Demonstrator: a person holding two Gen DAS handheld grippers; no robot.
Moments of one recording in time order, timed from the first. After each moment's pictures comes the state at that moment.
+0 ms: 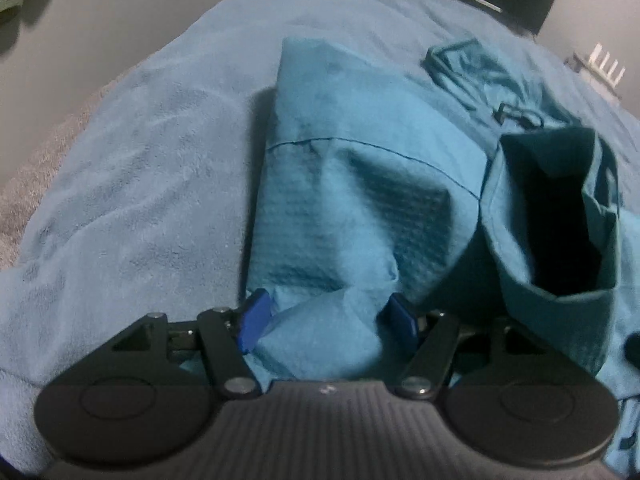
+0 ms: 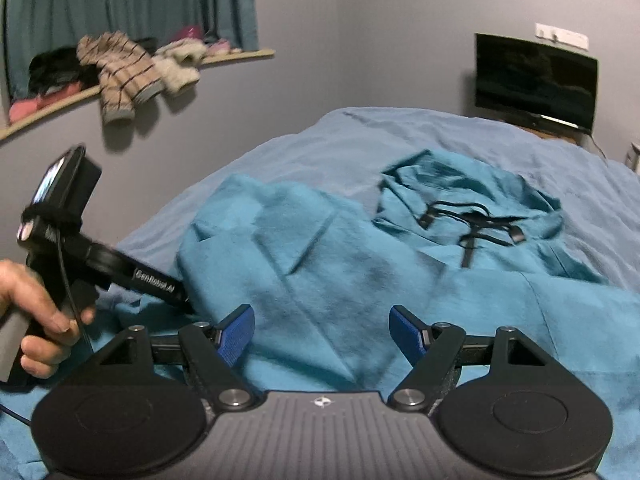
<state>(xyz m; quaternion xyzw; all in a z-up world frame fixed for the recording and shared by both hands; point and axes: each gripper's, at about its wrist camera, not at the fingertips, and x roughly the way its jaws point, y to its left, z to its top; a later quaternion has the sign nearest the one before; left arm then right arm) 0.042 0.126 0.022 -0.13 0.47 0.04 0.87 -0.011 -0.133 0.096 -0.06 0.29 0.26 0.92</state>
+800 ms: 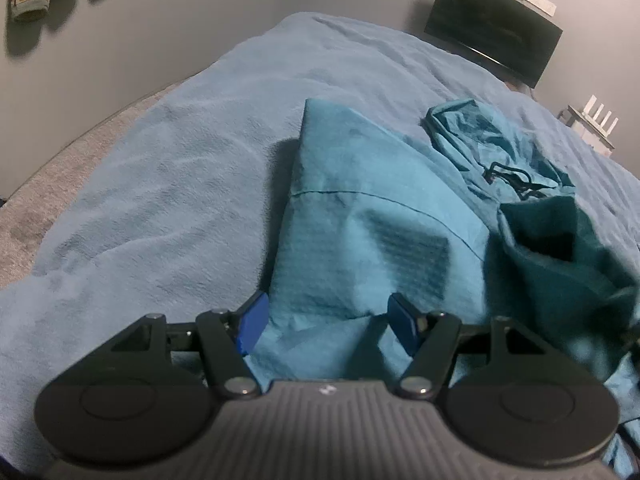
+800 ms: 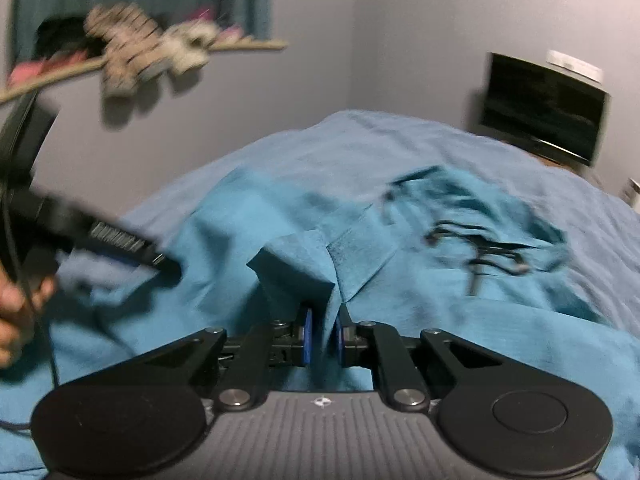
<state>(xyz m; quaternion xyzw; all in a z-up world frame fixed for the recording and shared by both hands) 0.021 0.133 0.044 -0.15 0.41 0.05 0.90 -0.014 -0.134 0.105 -0.06 0.27 0.23 0.93</state>
